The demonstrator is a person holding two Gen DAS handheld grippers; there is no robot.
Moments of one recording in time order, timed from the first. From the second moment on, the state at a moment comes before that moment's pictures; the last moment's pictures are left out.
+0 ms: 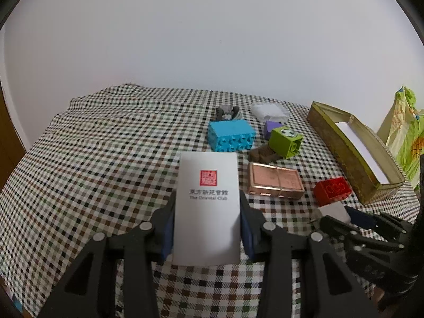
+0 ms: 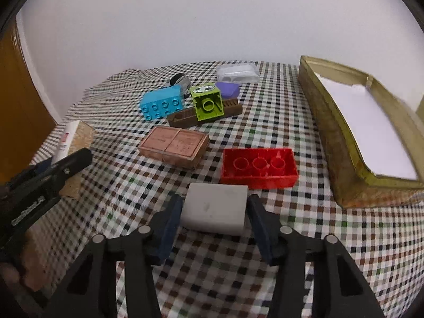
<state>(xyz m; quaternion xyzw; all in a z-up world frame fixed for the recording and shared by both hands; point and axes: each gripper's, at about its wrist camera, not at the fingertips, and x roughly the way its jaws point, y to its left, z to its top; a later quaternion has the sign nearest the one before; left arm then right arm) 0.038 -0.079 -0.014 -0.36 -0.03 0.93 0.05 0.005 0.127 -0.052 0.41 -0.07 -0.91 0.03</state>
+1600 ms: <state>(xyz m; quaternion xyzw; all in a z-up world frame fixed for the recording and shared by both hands) -0.031 0.204 -0.014 -0.32 0.06 0.91 0.25 -0.031 0.362 -0.031 0.29 -0.10 -0.94 -0.17</state>
